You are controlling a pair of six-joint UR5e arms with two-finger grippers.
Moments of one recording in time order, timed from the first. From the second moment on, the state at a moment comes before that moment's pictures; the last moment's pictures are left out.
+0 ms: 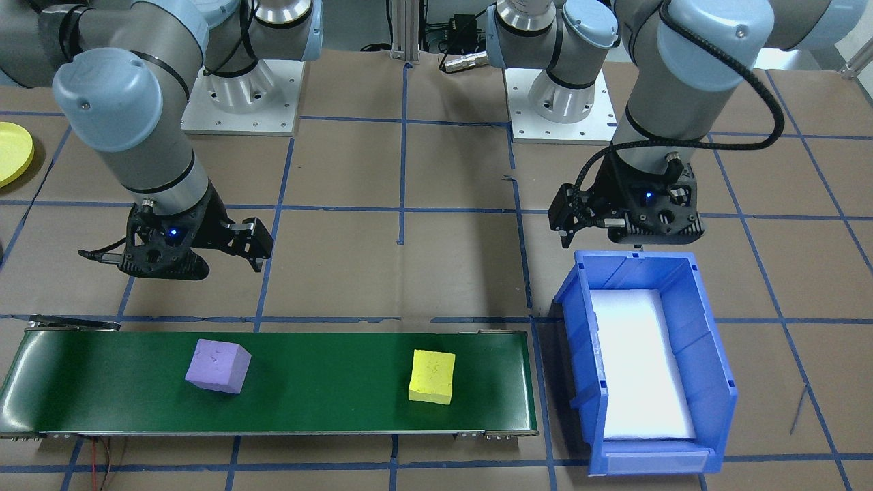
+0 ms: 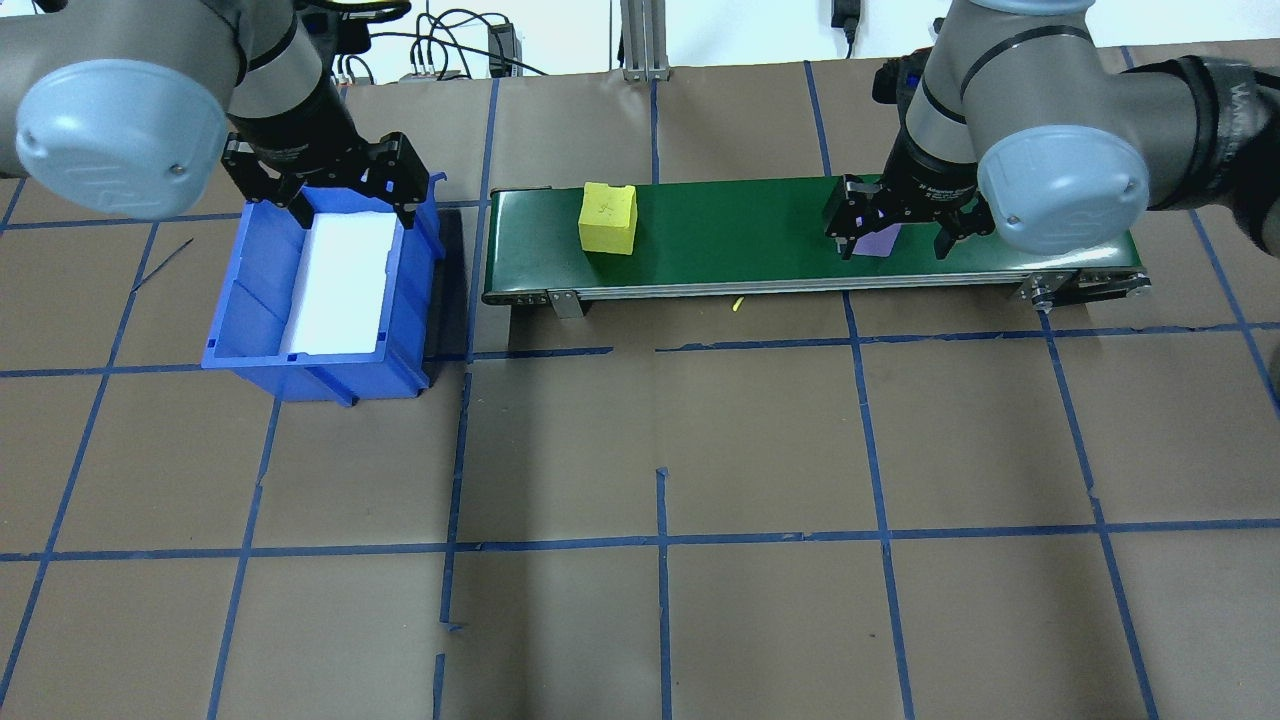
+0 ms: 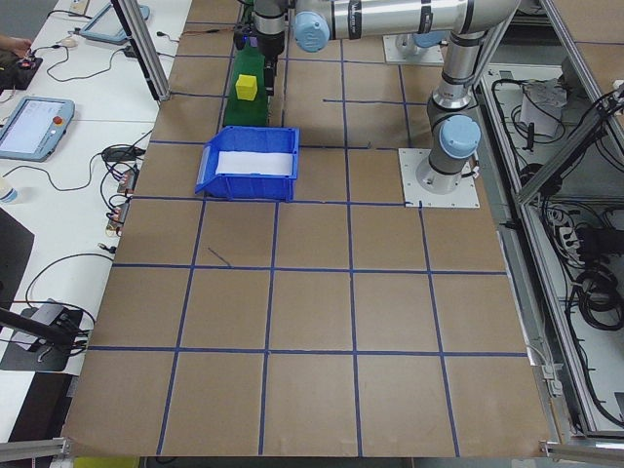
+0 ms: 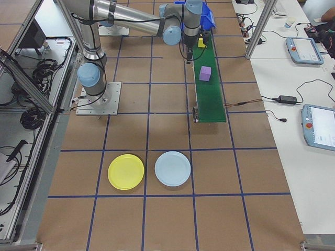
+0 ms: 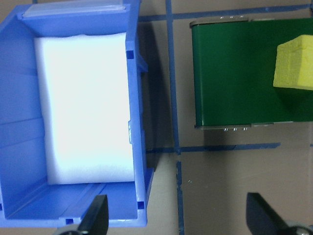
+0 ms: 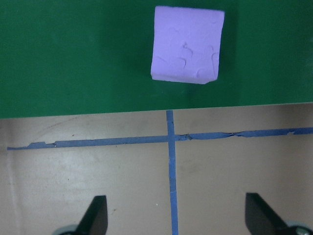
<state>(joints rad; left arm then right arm) -1.56 -1.68 -1.58 -1.42 1.63 0.03 1.55 -1.39 1.69 -1.91 -1.56 0.04</state>
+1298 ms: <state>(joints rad) -1.57 -1.57 -1.55 -1.59 1.62 0.03 1.12 -1.16 1.57 -1.94 -1.12 -0.41</state>
